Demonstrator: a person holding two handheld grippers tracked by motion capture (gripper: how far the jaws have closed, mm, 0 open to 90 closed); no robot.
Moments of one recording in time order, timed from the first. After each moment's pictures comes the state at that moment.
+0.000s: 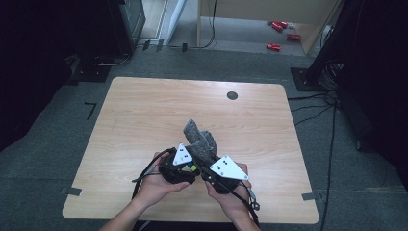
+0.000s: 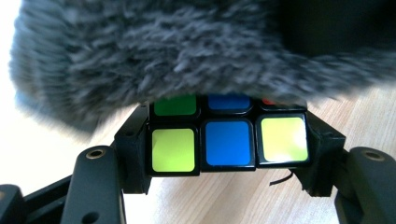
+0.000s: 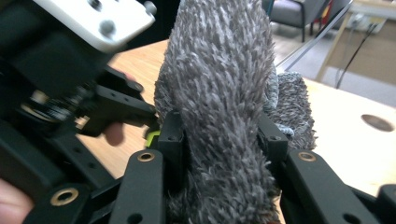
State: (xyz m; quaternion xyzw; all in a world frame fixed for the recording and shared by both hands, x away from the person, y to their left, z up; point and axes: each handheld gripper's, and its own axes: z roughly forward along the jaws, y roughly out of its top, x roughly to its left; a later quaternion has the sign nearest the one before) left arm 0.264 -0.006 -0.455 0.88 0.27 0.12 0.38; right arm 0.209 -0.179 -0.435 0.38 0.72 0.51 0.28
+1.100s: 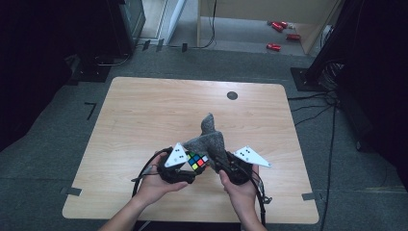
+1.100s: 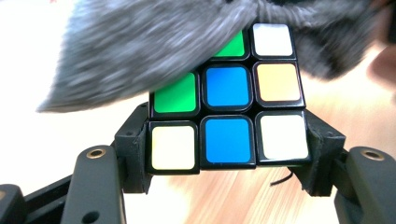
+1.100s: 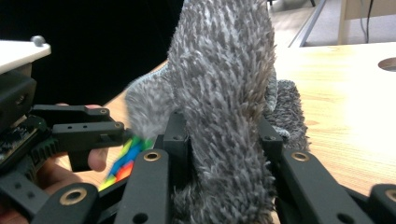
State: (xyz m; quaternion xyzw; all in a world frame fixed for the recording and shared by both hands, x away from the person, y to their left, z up) left arm 0.266 0.012 -0.450 0.82 0.22 0.09 0.52; right arm 0.231 -0.222 -0.442 0.48 0.64 0.58 0.18
